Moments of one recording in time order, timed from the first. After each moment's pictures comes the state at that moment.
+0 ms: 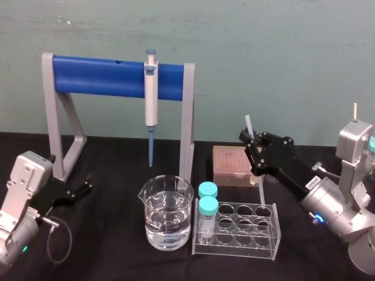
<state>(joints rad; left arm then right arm) -0.20 0.60 0.45 -1.41 -0.25 -0.12 0.03 0.29 0.38 -0.32 -1.36 0.45 -0.30 0.52</state>
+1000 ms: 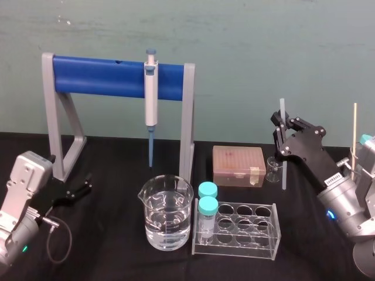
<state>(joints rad) -0.20 0.60 0.45 -1.41 -0.25 -0.12 0.03 0.25 0.30 -0.20 -1.32 0.29 -0.50 0.40</state>
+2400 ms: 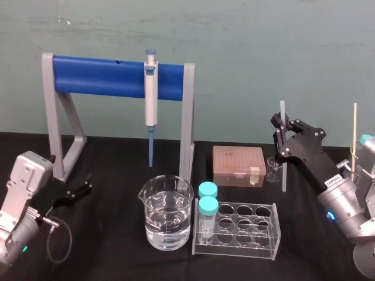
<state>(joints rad) -0.20 0.60 0.45 -1.41 -0.25 -0.12 0.03 0.25 0.29 -0.19 -1.32 0.30 -0.49 0.41</state>
